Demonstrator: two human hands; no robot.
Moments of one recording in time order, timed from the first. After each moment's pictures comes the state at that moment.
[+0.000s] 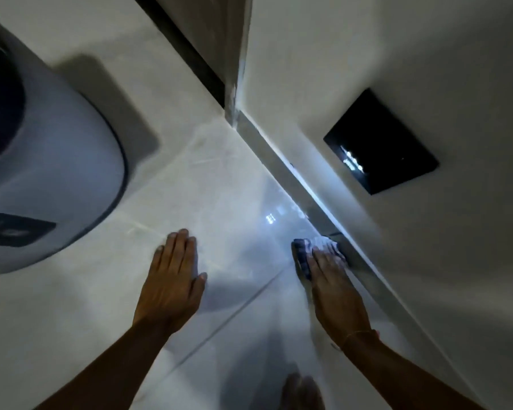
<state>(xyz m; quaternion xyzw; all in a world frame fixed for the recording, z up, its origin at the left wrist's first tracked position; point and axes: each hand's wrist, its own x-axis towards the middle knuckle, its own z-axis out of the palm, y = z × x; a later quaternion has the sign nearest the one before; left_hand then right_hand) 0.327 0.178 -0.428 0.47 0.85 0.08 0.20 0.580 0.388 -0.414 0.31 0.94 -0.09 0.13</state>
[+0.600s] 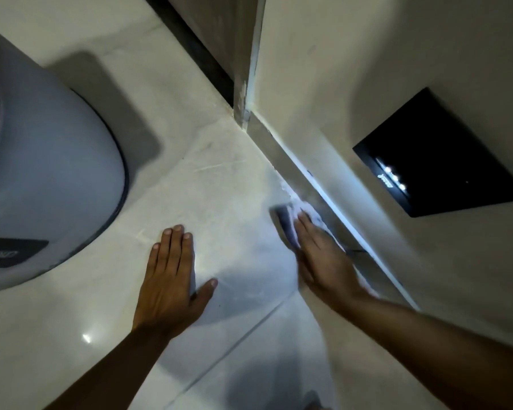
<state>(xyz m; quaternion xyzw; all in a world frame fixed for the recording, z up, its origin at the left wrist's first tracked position) 0.304 0.190 -0.445 0.44 0.87 0.10 0.16 0.481 0.433 -0.411 0.27 0.93 -0.24 0.04</state>
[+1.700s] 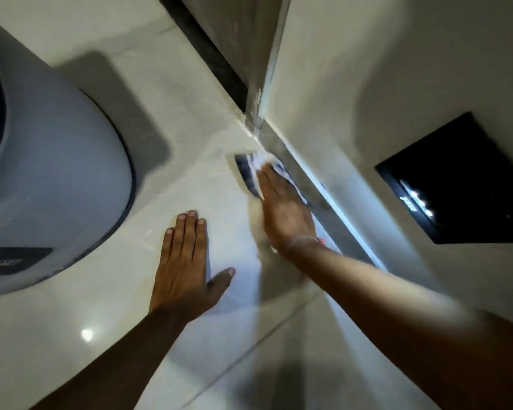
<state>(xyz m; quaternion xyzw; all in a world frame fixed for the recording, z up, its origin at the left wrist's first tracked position) 0.290 0.228 -0.447 0.43 0.88 0.08 0.17 0.354 0.447 -0.426 0.32 0.90 -0.29 0.00</state>
